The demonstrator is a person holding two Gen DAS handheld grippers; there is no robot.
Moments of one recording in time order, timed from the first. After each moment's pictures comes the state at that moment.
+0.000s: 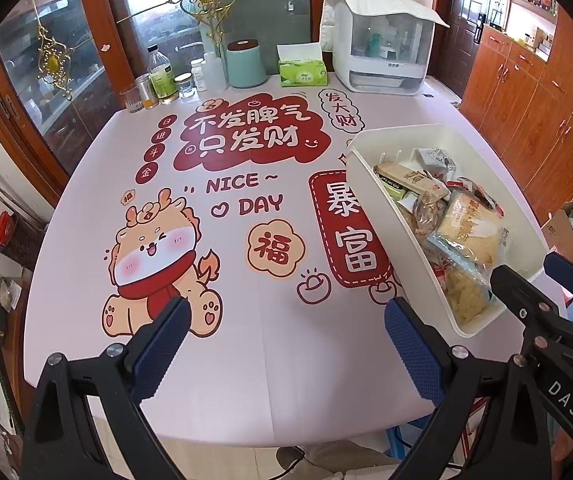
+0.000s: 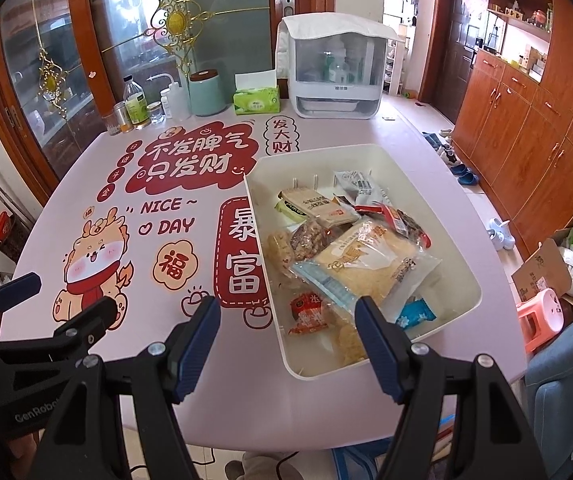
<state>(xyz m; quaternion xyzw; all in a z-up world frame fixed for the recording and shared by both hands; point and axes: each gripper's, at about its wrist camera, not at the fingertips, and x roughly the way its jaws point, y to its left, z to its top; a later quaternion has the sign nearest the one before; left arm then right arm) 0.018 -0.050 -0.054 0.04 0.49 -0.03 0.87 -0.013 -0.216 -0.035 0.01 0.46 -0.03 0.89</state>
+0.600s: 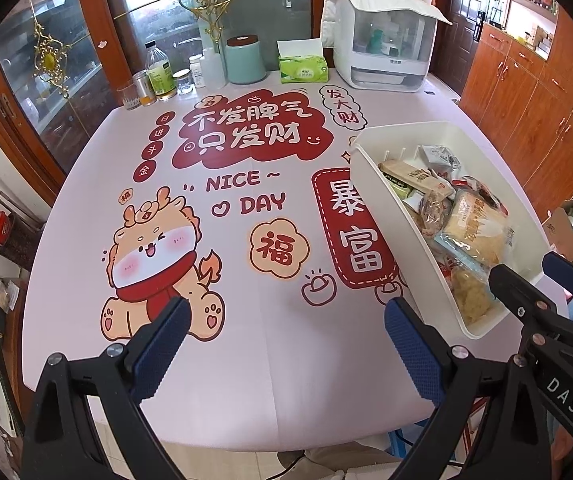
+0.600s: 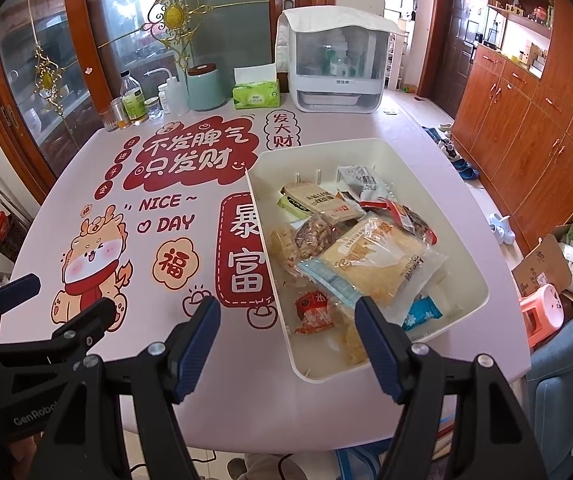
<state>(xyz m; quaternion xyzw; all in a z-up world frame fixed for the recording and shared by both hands) 0.025 -0.043 -0.061 0.04 0.49 -0.04 0.87 -0.006 -0.211 -0.042 0.01 0.47 -0.03 0.88</state>
